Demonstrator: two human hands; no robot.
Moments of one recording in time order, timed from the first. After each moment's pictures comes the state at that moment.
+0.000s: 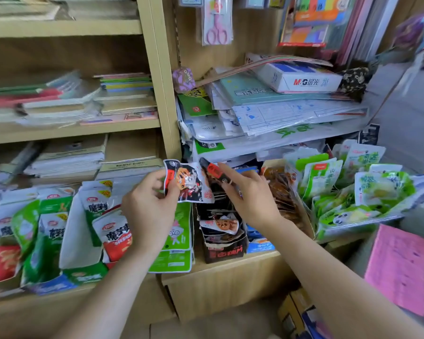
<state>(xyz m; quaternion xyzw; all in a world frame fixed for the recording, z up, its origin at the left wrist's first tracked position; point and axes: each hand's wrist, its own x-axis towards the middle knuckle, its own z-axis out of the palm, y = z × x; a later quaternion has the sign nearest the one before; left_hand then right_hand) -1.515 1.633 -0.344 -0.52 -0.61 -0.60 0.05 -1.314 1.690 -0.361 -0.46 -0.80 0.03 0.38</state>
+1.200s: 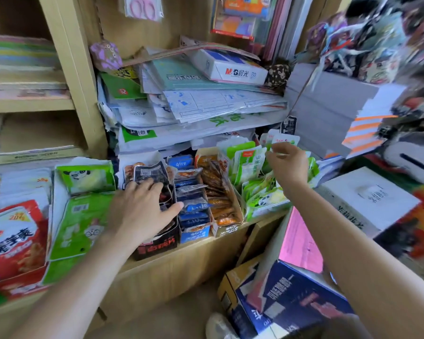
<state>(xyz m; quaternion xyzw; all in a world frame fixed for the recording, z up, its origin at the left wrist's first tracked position) -1.434 1.662 -0.365 -0.76 -0.64 -0.04 0.03 -1.120 1.706 -0.329 -0.70 -0.46 0.12 0.53</state>
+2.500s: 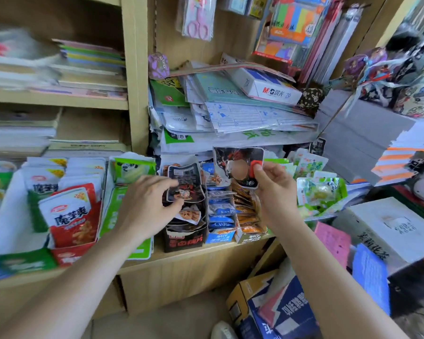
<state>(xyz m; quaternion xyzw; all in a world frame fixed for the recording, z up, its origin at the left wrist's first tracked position) -1.493 1.635 -0.360 -0.73 -0.62 -0.29 -0.06 -1.241 1.653 -0.323 -0.46 -0.43 0.42 0.65</state>
